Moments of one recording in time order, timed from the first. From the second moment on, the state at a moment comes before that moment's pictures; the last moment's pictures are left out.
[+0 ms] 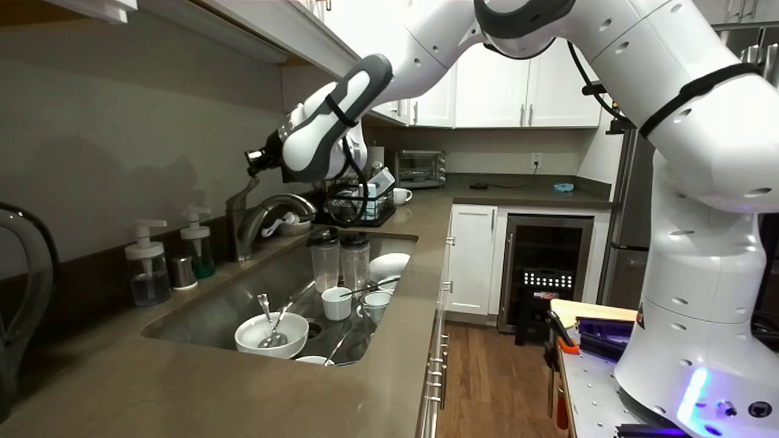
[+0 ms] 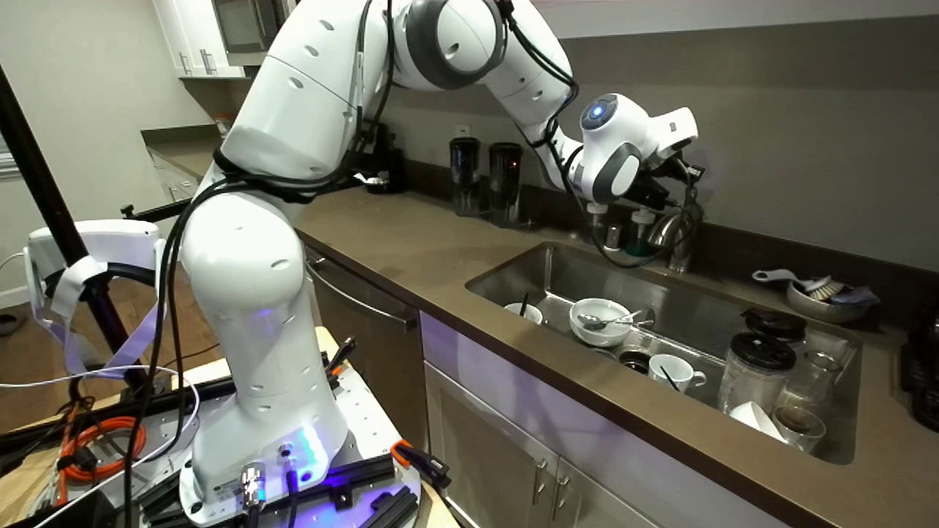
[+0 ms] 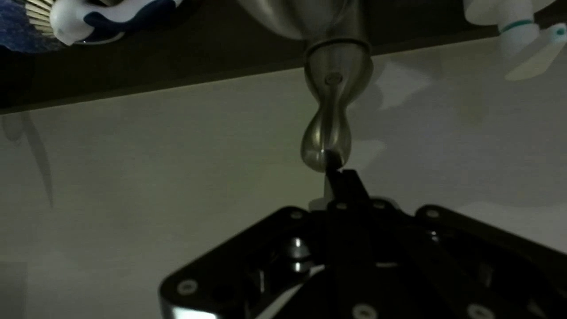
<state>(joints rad) -0.08 0.62 -0.04 -1.71 0.05 3.44 0.03</state>
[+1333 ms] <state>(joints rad) -0.02 0.39 -0.08 -1.94 0.12 3.45 0.03</state>
